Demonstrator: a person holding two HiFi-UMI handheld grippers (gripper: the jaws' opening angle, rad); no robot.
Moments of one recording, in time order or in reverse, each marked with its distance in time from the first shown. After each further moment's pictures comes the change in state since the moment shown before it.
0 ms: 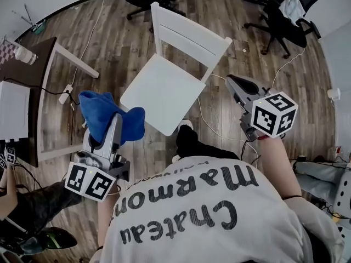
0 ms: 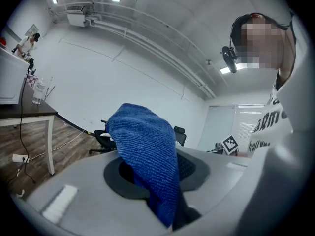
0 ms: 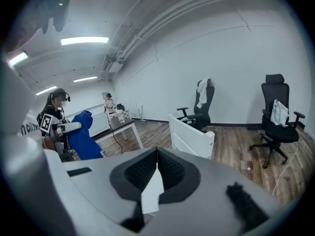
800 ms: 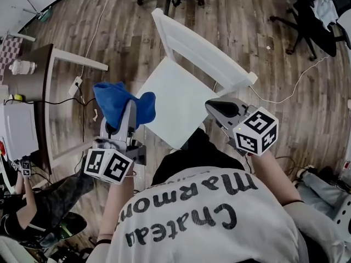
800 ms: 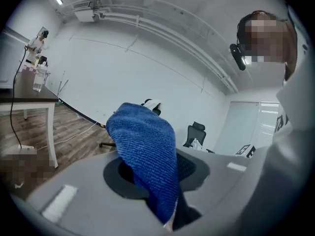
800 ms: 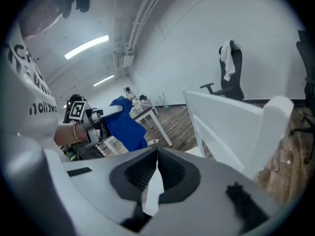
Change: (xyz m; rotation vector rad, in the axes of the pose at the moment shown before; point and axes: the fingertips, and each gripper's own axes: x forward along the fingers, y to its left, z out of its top) left arm 0.183 0.092 -0.030 -0.078 0.077 0.174; right arm 0.152 -0.019 -0.042 0.073 0.182 0.379
